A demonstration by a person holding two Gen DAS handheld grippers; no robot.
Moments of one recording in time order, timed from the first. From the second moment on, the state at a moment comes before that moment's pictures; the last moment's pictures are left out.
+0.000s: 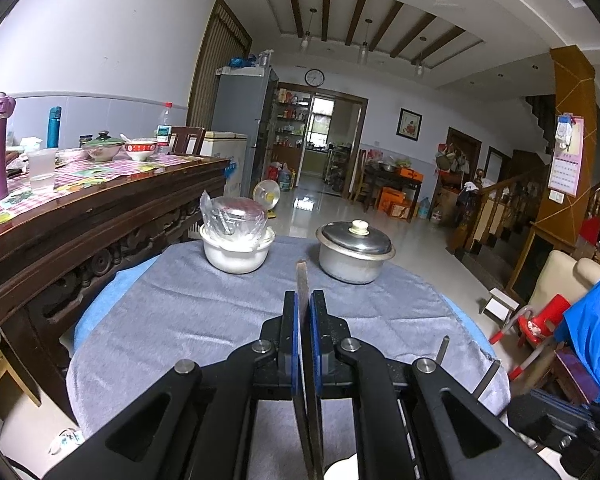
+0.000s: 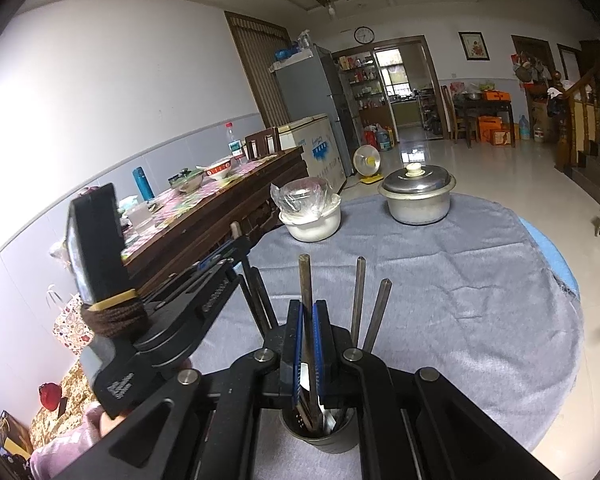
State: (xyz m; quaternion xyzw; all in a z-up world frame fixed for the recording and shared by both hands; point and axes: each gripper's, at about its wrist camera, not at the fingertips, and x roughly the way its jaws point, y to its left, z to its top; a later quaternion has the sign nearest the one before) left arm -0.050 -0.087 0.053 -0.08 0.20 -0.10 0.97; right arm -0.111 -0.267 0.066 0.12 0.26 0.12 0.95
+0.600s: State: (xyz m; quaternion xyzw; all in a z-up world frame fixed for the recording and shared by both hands) left arm -0.097 -0.076 0.058 0.04 0.25 -0.06 0.96; right arm -0.135 -0.287 0.056 0.17 0.25 0.11 0.95
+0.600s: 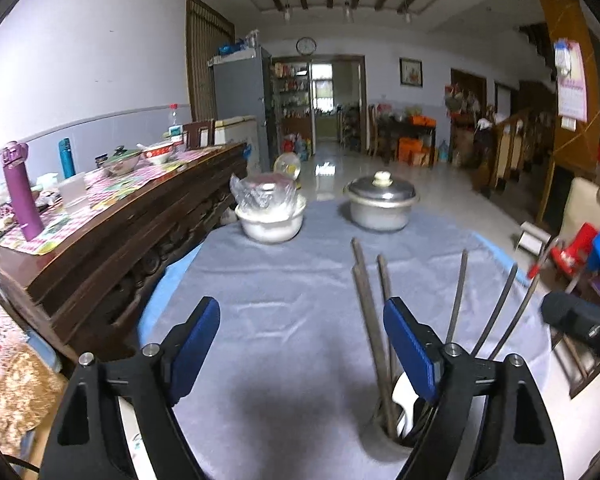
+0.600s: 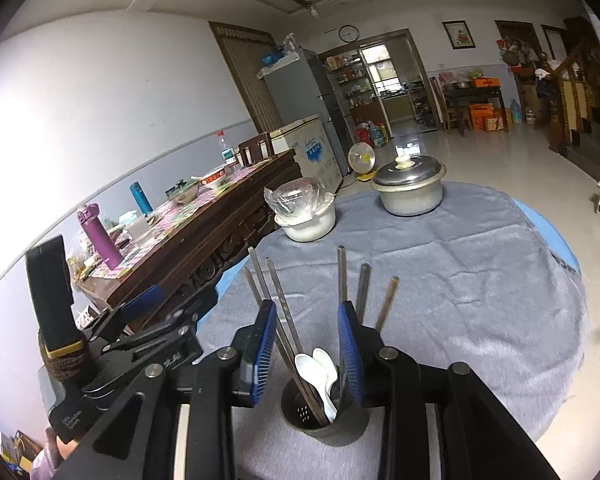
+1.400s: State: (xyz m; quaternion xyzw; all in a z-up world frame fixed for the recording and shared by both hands) left arm -0.190 -0.038 0.089 0.07 0.25 -0.01 0.96; right arm -0.239 -0.251 0.062 0.12 0.24 -0.01 0.96
